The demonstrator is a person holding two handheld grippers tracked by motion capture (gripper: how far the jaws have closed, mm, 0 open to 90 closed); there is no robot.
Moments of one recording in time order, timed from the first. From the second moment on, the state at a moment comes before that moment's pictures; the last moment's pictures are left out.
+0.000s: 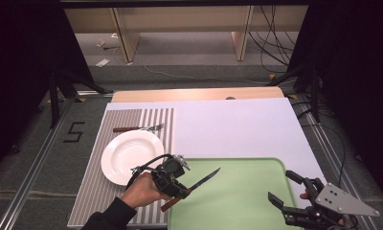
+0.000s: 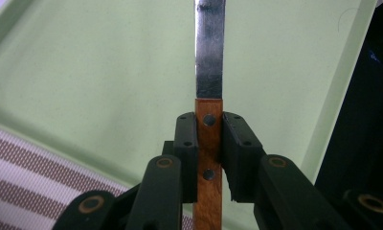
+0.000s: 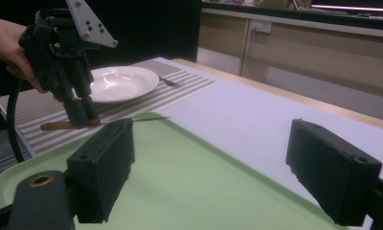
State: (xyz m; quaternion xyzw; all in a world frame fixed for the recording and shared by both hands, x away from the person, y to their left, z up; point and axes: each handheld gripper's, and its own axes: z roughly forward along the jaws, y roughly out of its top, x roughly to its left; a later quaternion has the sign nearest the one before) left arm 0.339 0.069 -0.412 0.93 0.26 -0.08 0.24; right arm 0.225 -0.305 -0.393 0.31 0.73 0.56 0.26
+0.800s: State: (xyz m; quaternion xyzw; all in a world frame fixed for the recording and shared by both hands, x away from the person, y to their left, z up) left arm 0.333 0.040 -0.429 0.94 0.24 -0.14 0.22; right arm 0.225 -0.305 -0.392 0.30 0.73 0.55 0.26
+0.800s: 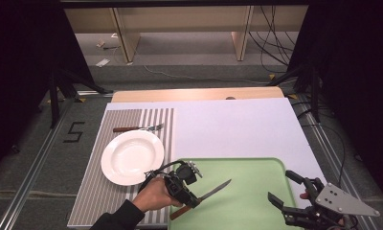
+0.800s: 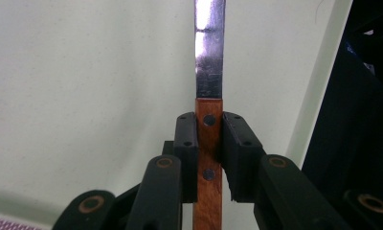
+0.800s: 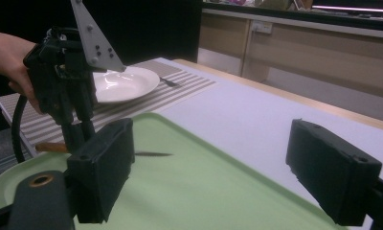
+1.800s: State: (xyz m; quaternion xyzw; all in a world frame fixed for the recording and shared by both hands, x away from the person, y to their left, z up) left arm 0.331 0.015 -0.462 0.94 0.26 -0.16 0.17; right arm 0.224 -0.304 -0.392 0.30 0.73 0.56 0.26
